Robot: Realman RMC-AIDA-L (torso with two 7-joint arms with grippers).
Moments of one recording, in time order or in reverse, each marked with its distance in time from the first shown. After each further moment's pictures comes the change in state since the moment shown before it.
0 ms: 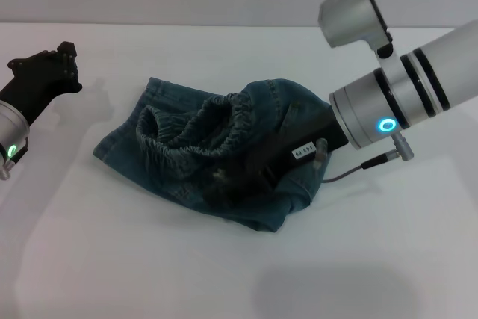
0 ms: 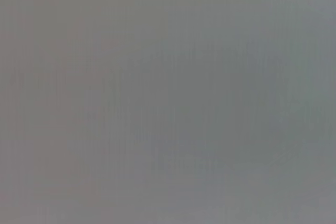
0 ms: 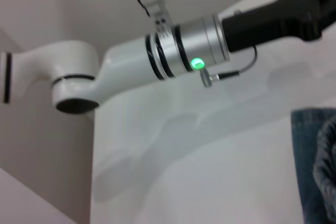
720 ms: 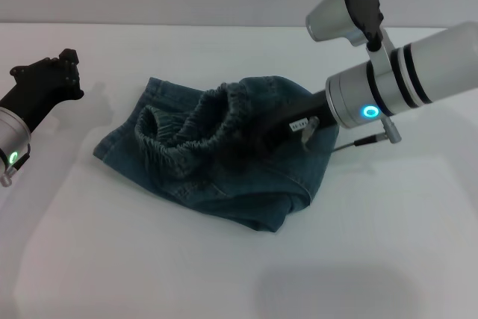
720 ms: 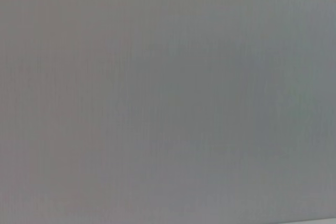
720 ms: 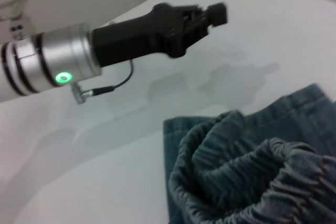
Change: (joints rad) left arm 0.002 -0.002 0.000 -0.025 0.000 0.018 -0.005; right arm 0.014 0.005 -0.011 0.053 -0.030 0.294 -0.009
